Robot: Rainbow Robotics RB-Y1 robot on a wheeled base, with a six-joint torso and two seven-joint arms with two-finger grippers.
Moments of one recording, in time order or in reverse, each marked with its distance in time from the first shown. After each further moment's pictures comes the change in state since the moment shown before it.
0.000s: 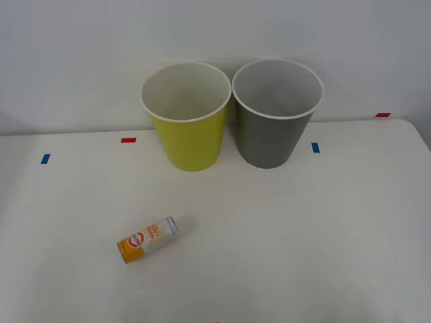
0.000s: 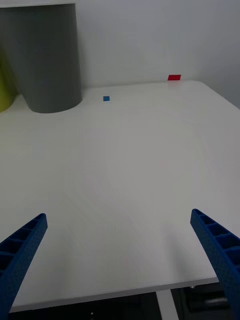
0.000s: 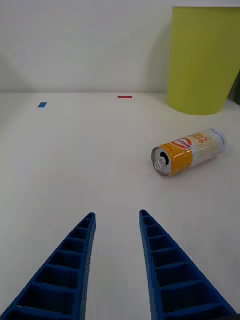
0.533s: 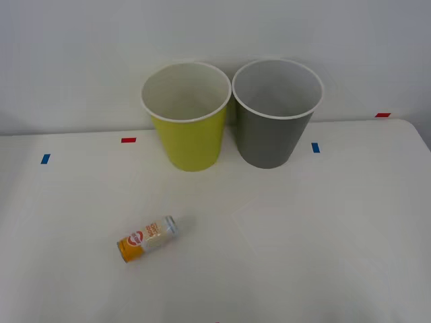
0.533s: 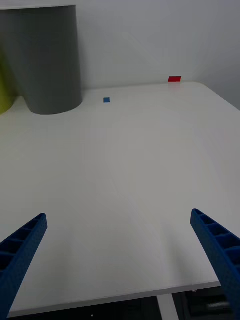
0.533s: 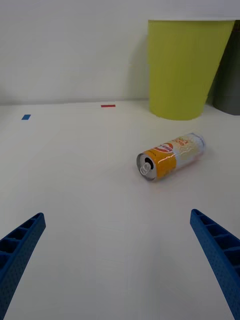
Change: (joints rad) right arm -0.006 0.001 0.001 -0.003 0.000 0.004 0.000; left arm -0.022 0.068 0.012 0.027 0.002 -0.076 -0.003
